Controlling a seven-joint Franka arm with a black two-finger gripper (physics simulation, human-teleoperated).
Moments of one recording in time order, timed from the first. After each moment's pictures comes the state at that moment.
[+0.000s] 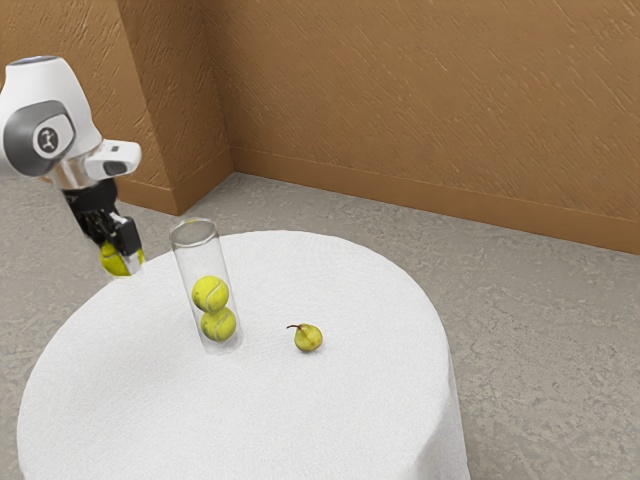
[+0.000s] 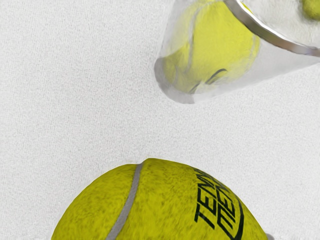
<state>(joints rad) -0.06 -0.21 0.30 -2.18 -0.02 1.97 0.41</state>
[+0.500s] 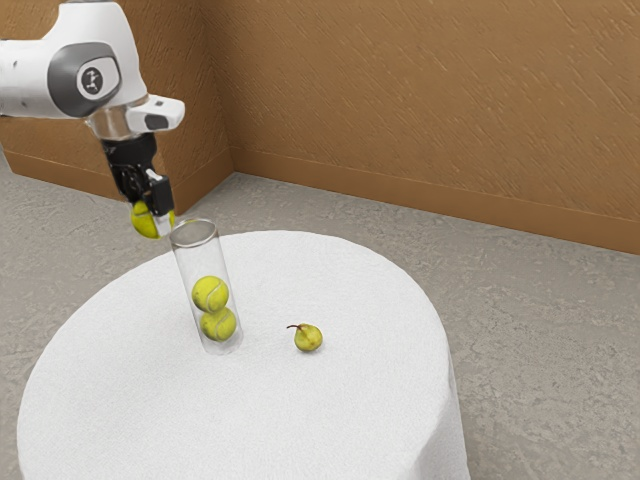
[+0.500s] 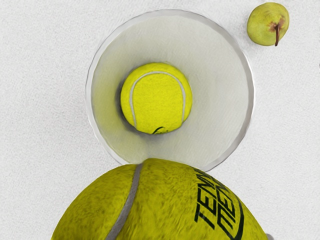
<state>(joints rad) -0.06 -0.07 0.19 -1.87 -0.02 1.73 0.41</state>
